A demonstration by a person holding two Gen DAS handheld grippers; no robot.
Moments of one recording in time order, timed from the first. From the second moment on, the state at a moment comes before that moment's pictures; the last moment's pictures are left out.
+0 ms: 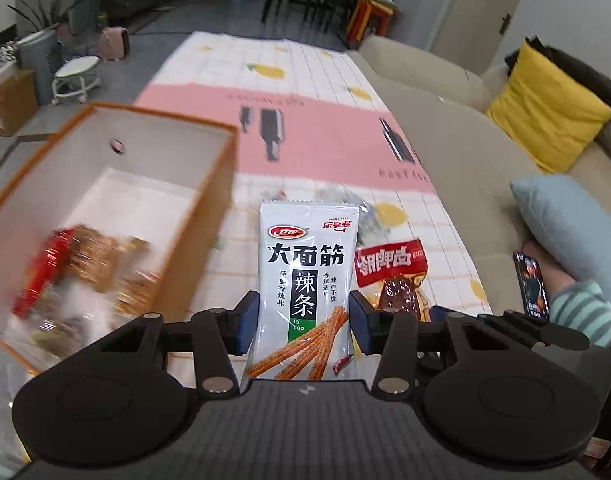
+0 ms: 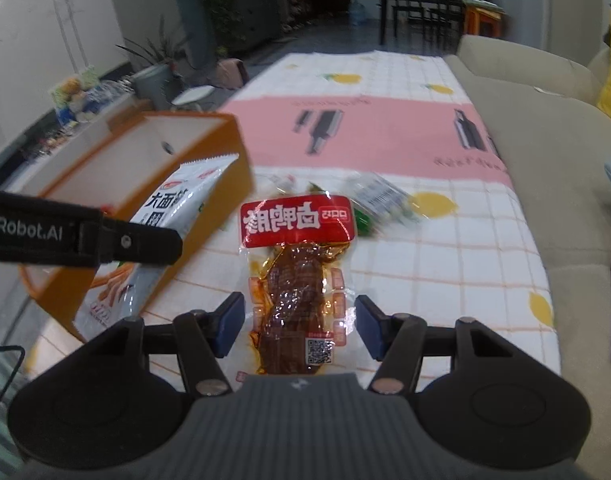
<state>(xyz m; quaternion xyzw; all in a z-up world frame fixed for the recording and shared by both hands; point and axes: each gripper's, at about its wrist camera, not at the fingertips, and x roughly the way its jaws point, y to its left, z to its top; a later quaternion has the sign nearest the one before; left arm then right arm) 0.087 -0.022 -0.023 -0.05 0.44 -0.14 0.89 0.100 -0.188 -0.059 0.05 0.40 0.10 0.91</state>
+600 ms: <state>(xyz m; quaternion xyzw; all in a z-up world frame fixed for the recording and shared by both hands) 0.121 0.078 0.035 -0.04 0.39 -0.04 0.92 0.156 -0.077 0.021 0.01 0.33 0.24 0.91</state>
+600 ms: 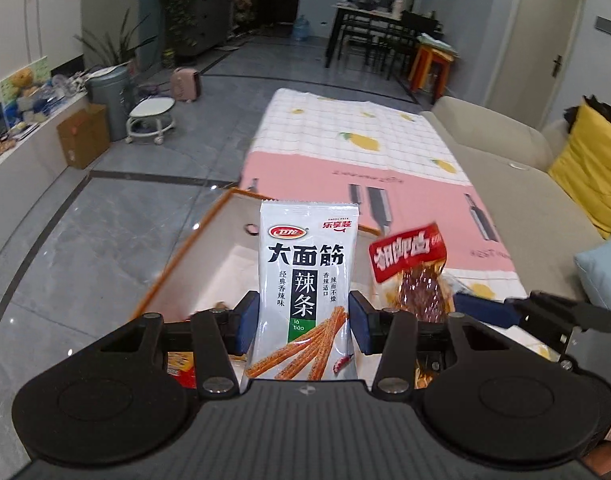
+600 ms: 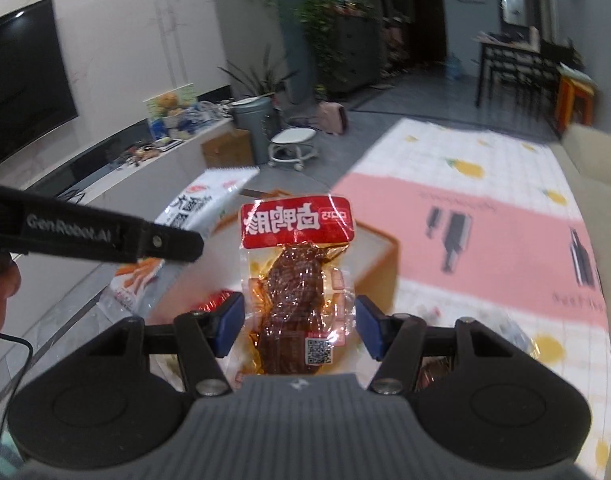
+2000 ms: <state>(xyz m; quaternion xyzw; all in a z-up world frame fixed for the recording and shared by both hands) 0.197 0.116 -0.084 0.10 0.56 0.02 0.83 0.265 0.049 -0.100 -0.28 0.38 0.31 0.83</state>
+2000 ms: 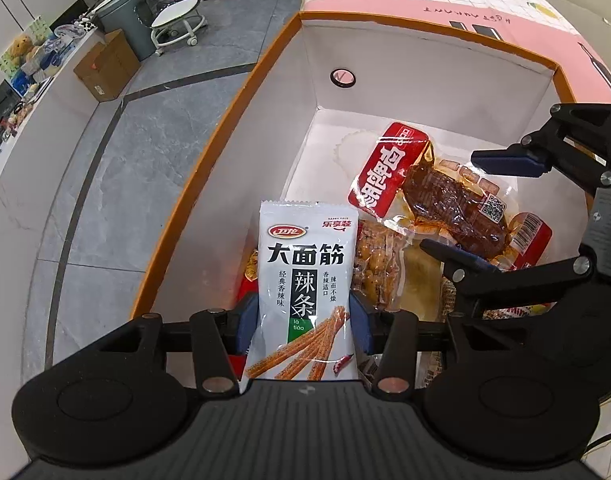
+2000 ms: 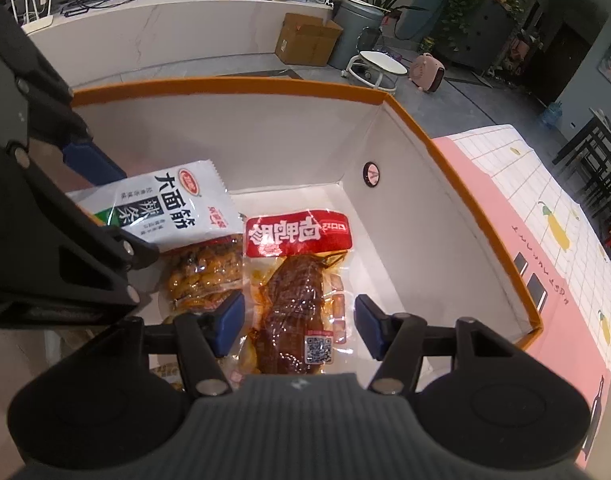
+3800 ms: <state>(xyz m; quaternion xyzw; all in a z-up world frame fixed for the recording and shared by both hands) 0.072 -0.022 -0.030 -0.01 0.34 -0.07 0.94 0.095 -0.171 -0.069 -0.07 0.33 0.11 0.94</state>
